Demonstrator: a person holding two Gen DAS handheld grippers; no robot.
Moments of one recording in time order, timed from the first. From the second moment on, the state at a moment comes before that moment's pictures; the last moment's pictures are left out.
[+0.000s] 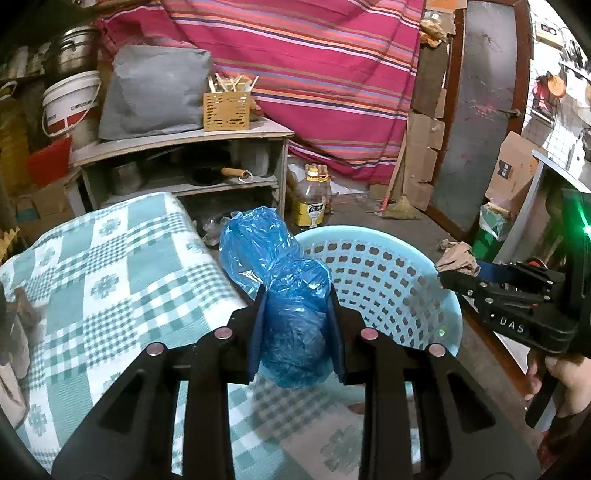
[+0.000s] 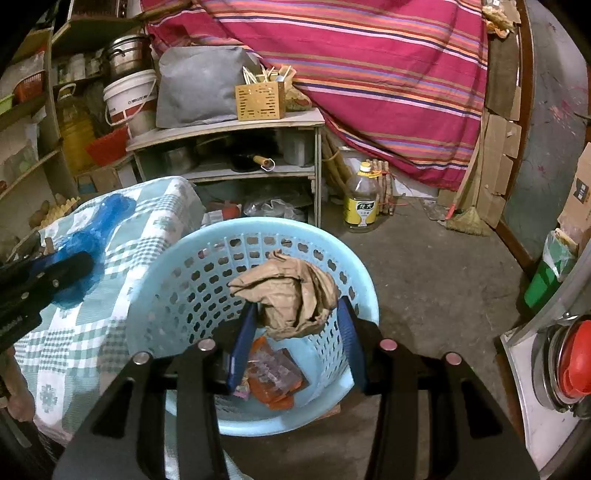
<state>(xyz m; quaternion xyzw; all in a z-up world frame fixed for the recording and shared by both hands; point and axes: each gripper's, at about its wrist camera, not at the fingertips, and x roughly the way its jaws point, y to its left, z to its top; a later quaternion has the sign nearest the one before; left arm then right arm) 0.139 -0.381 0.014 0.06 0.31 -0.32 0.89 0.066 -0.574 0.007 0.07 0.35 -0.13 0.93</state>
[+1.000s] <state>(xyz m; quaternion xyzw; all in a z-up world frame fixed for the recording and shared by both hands) 0.159 -0.279 0.032 0.05 0.28 -0.22 0.93 0.098 -0.552 -0.003 0.07 0.36 -0.14 0.92</state>
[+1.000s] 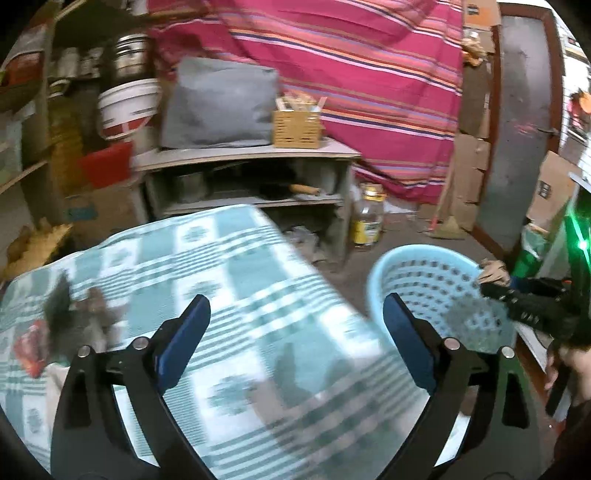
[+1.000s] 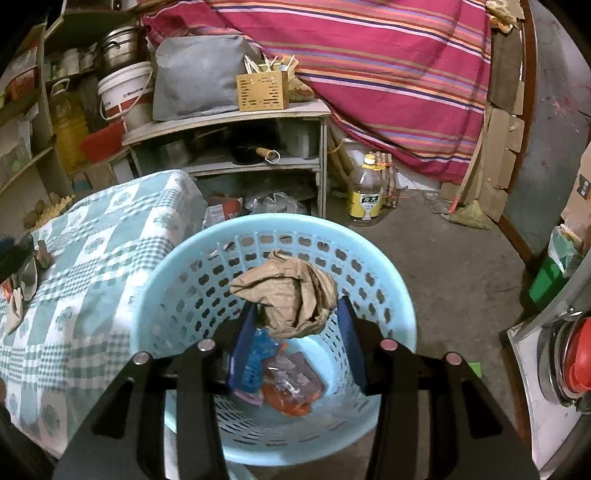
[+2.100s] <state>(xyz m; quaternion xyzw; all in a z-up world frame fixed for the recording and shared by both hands) 0.272 0.034 -0.027 -0.06 0.38 -0.04 0.92 0.174 -0.389 -0.020 0.03 0.37 -0.12 0.92</state>
